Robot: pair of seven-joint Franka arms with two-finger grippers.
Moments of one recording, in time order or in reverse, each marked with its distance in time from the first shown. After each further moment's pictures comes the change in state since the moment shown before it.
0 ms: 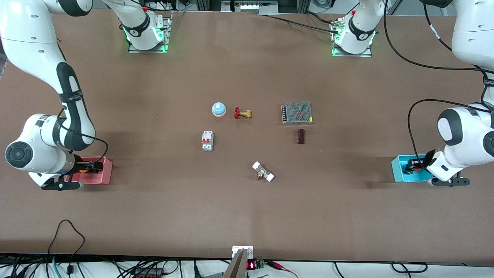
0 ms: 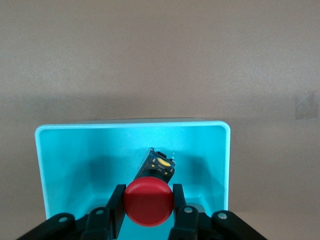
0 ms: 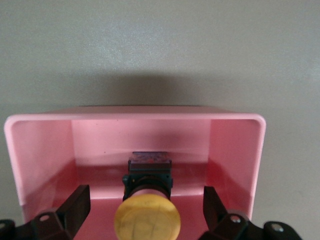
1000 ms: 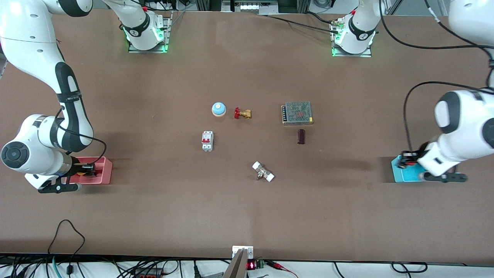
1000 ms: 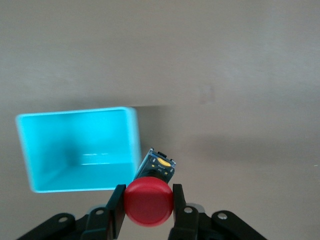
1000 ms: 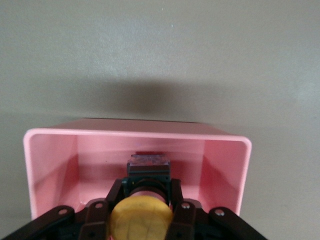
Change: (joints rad) left arm -0.128 -0.151 -0.047 0.004 0.043 -0.196 -0.143; right arm -0.001 -0.005 0.001 0.039 0.000 -0.014 -0.053
